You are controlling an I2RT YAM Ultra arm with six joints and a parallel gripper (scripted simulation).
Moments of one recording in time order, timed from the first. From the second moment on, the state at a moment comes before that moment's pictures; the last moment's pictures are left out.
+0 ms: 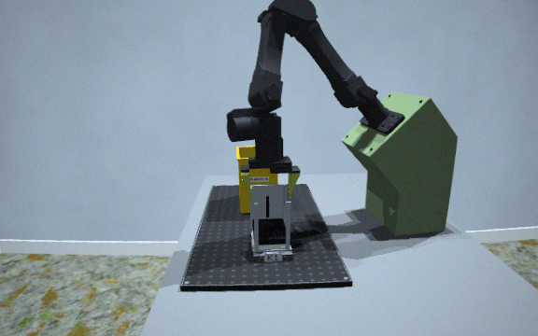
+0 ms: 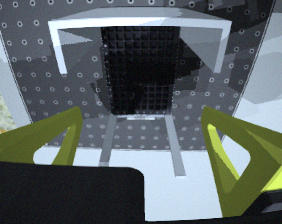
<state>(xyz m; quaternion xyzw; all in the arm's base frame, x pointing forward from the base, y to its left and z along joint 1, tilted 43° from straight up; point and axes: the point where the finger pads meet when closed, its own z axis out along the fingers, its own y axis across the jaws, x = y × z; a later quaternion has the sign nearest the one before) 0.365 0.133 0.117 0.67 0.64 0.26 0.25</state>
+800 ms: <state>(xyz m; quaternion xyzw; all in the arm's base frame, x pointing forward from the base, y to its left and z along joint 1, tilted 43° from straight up) 0.389 0.132 0.088 0.67 0.65 0.26 0.25</state>
